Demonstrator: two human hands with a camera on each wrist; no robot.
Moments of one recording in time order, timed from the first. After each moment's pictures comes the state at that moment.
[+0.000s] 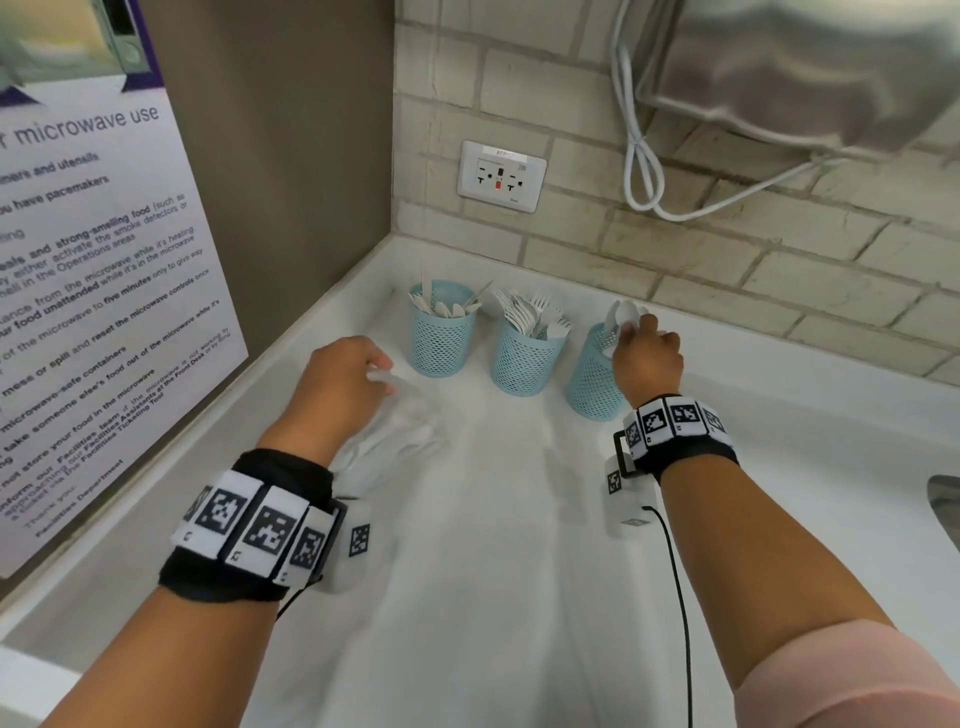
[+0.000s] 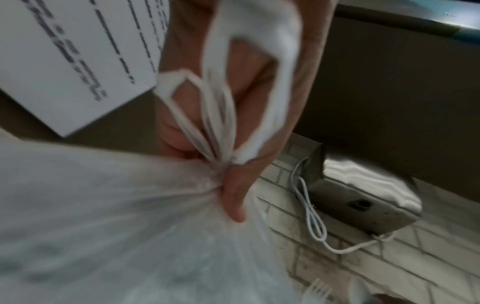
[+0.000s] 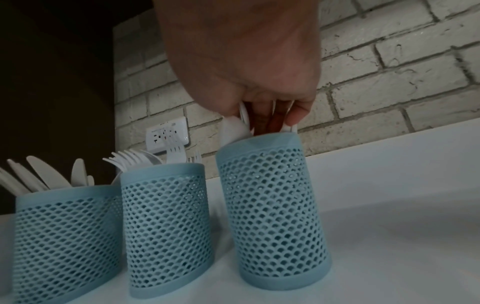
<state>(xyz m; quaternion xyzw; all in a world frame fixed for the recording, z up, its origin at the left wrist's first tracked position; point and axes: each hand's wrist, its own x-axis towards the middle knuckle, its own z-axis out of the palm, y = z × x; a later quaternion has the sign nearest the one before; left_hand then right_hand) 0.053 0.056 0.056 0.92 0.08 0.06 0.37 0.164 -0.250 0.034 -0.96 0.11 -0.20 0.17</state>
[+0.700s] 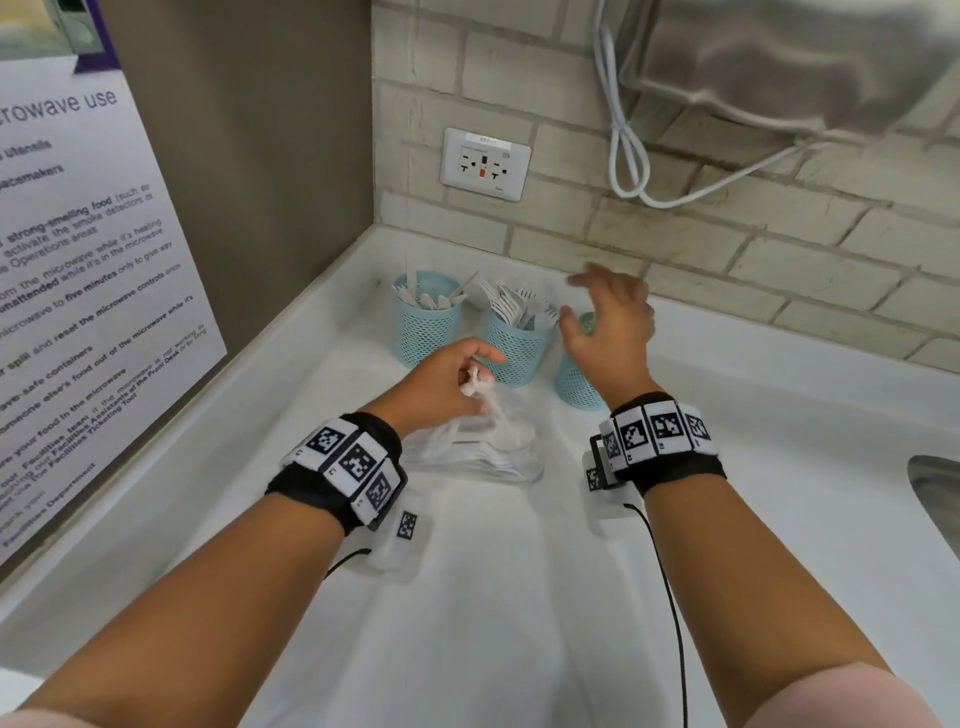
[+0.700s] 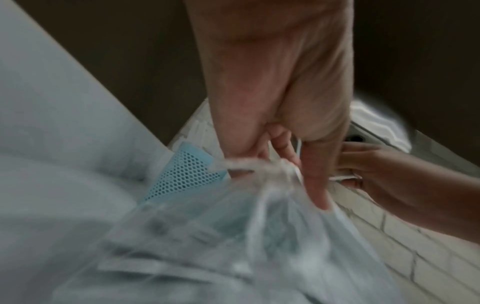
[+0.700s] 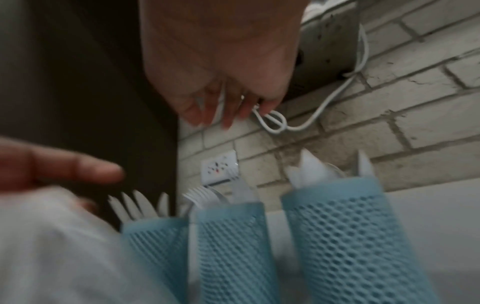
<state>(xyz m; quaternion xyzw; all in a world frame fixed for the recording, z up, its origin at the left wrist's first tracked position) 0.089 -0.014 0.029 0.82 -0.16 -0.07 0.54 0.137 -0.217 0.059 -0.92 -0.09 -0.31 0.24</state>
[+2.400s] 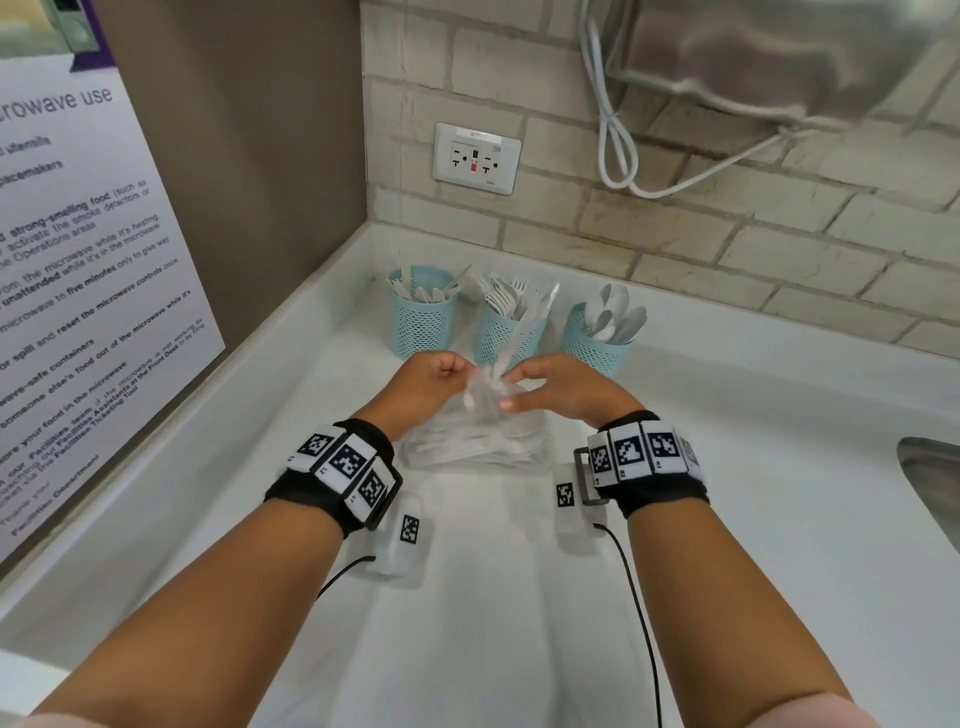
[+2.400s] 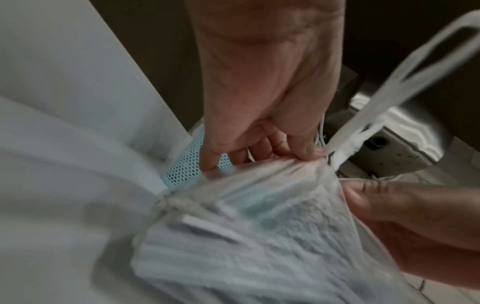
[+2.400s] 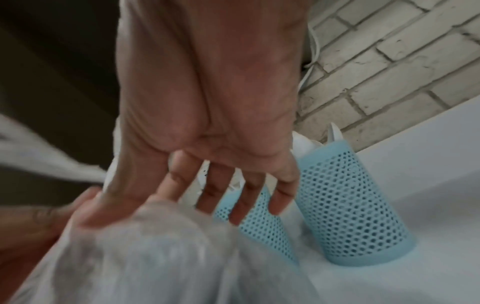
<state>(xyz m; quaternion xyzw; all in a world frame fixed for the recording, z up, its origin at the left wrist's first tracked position) 0.085 -0.012 0.012 0.78 -0.07 -0.06 0.62 0.099 -0.207 0.044 -0.89 -0.12 0.17 0.40</state>
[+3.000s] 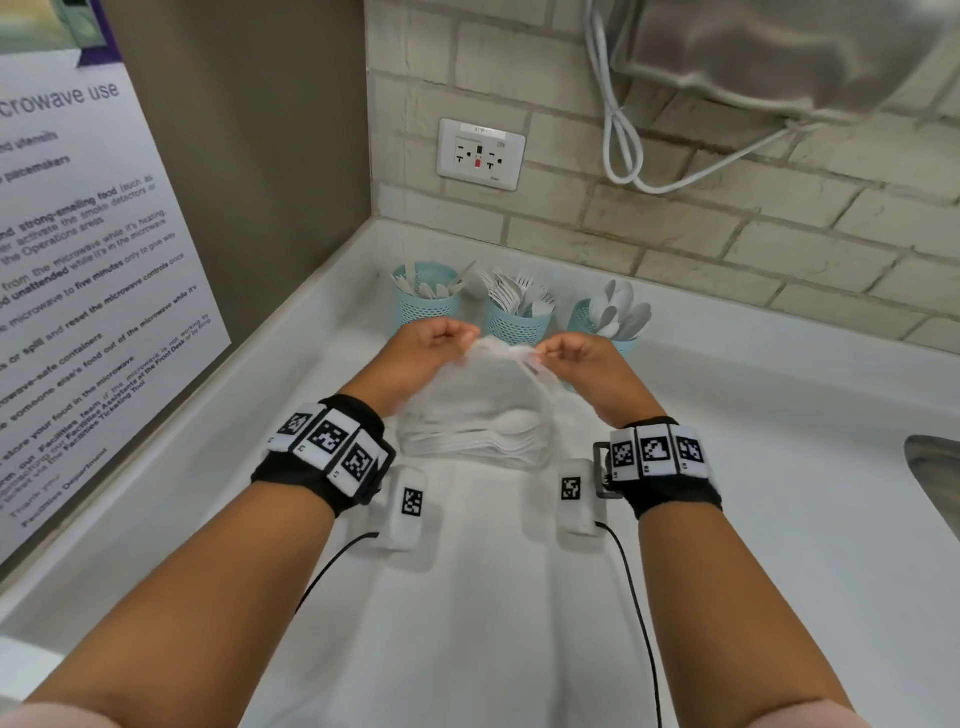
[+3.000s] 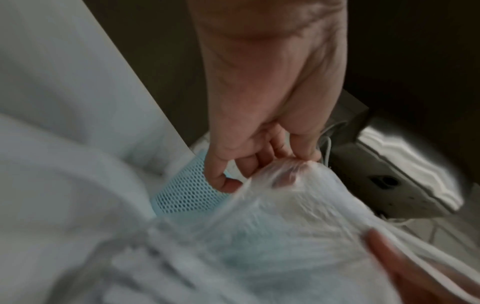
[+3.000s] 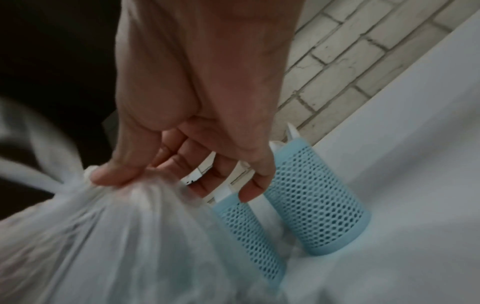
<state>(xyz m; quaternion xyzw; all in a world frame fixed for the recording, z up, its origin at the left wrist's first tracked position) 0.085 -0.005 0.042 0.74 -0.06 -0.04 0.67 0.098 -0.216 0.039 -0.79 -0.10 0.03 0.60</state>
